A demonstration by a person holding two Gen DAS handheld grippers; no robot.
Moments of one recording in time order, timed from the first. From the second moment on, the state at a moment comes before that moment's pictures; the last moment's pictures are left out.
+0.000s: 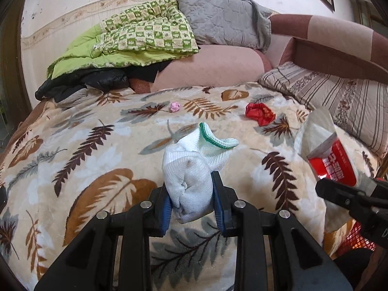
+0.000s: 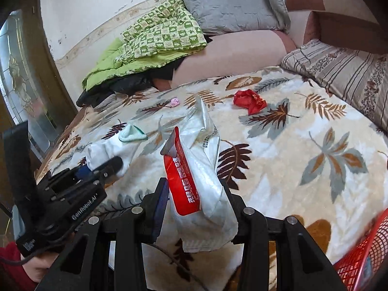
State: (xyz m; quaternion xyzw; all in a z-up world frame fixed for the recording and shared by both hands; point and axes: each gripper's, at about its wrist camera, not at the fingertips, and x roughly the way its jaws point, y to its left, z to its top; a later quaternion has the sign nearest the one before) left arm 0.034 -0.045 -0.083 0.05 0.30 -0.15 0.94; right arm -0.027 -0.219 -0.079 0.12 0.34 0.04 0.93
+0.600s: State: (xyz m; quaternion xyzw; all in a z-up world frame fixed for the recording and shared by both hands) left arm 0.042 -0.039 -0.092 0.04 0.31 -0.15 0.94; right arm -0.022 -0.221 -0.083 0.13 0.35 0.02 0.93
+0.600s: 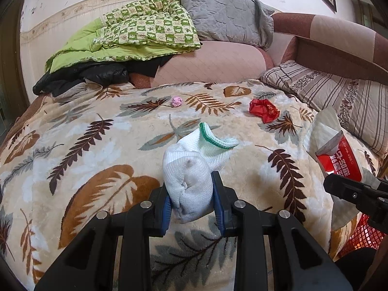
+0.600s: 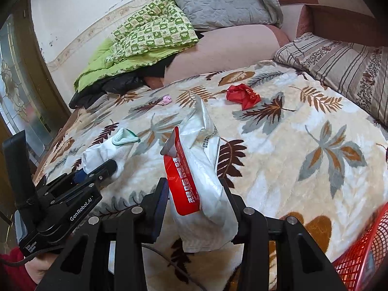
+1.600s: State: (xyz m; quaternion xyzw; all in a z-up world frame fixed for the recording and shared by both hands) left arm 0.044 -0.042 -0.092 0.05 0.31 -0.15 0.94; right arm -0.024 -0.222 -0.081 0.14 0.35 0.01 0.93
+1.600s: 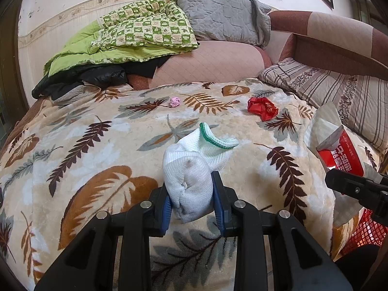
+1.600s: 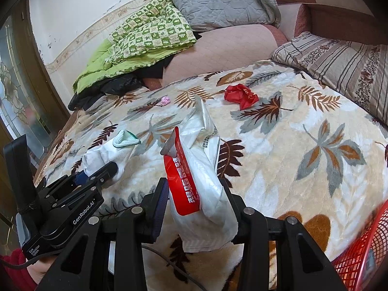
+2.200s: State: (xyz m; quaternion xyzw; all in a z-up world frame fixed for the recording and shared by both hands) left arm 0.043 -0.042 -0.092 0.05 0.31 -0.15 0.94; right arm -0.025 -0.224 -0.082 0.14 0.35 0.01 0.93
